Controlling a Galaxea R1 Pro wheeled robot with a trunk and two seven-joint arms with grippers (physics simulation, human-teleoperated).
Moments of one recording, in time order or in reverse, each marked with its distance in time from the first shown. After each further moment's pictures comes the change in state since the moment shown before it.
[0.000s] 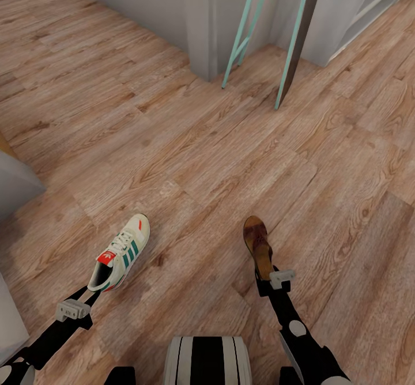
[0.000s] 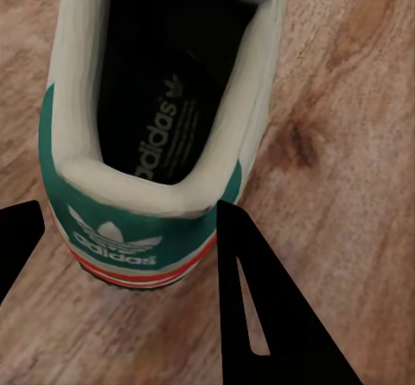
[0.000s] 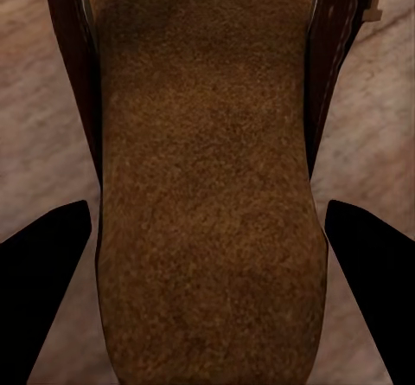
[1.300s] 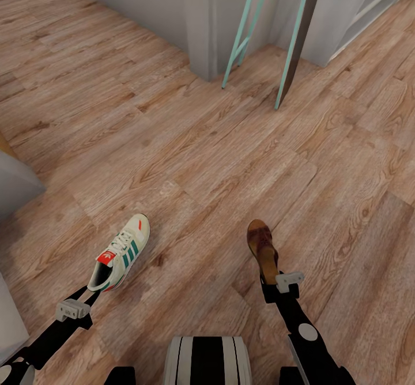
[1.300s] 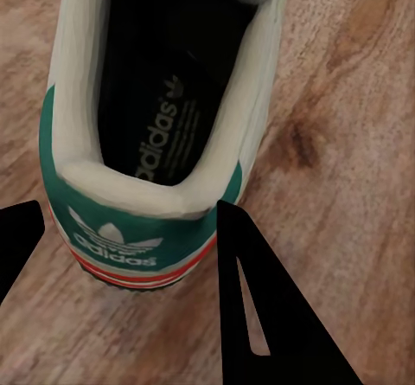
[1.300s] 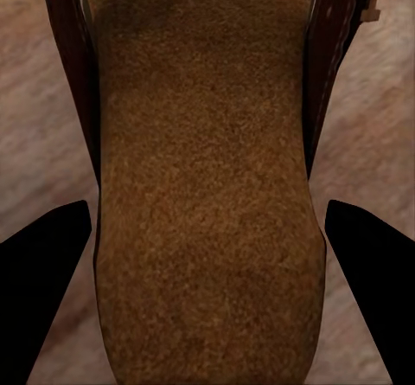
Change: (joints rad) left arm 0.000 0.001 0.000 -0.001 0.000 0.002 0.000; right arm 0.200 0.006 0.003 -0.467 -0.022 0.388 0.059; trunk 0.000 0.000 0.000
